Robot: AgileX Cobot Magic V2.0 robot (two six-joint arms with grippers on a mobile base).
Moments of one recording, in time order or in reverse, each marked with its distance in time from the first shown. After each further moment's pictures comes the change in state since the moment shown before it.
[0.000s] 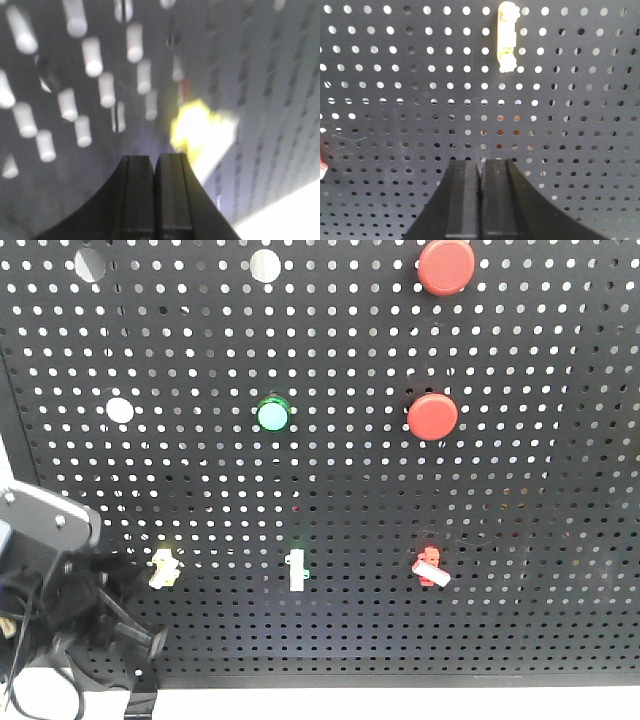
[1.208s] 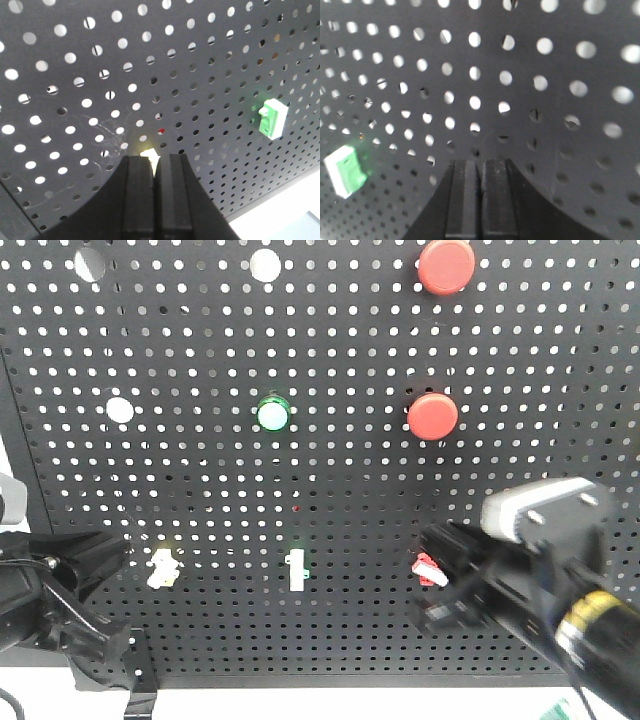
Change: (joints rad) left arm -0.056 -0.246 0.003 -0.051 0.067 0.001; right arm 0.395 0.590 -0.274 -0.012 -0.284 0.001
